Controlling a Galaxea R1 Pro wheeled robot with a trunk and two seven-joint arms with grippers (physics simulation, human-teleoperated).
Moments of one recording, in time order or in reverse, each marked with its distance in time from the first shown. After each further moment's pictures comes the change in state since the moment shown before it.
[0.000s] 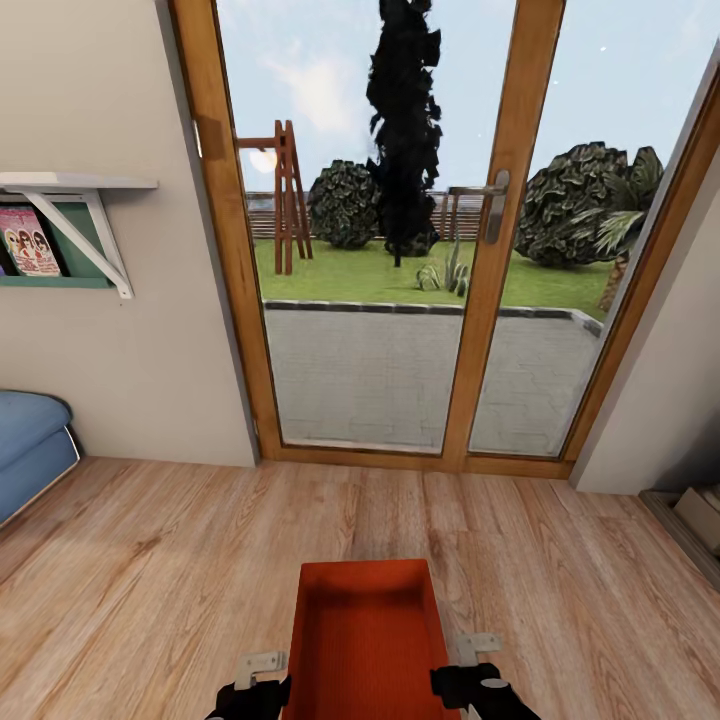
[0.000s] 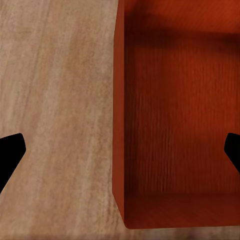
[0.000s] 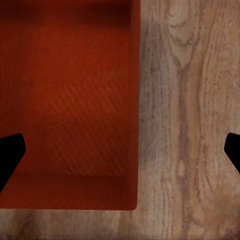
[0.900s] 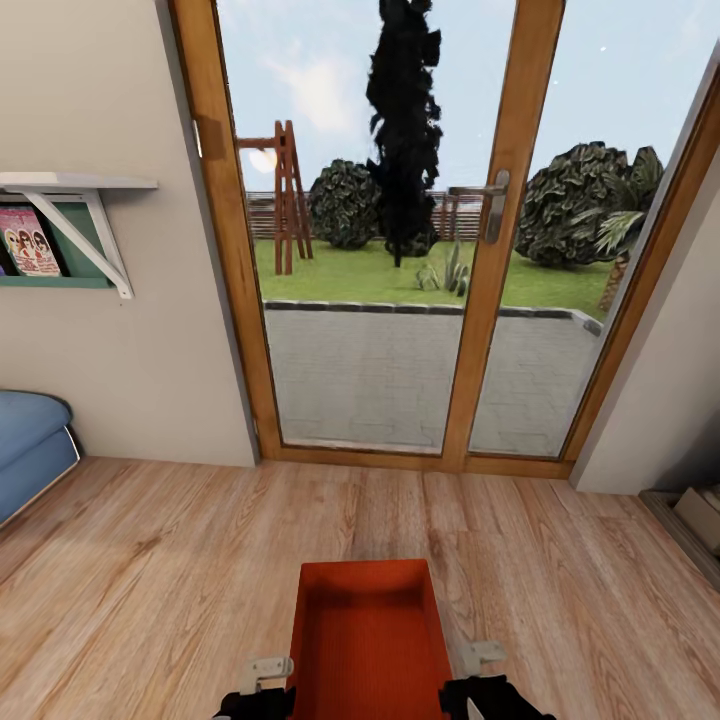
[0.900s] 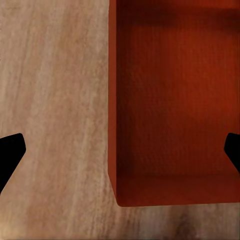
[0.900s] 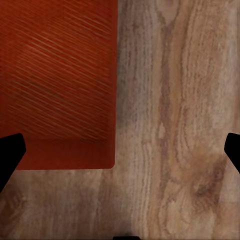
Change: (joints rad) left arm -0.004 -0.014 -0.001 0.002 -0.008 0.079 0.010; right arm -0.015 0.000 0.017 0.005 -0.005 0.176 -0.075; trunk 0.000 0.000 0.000
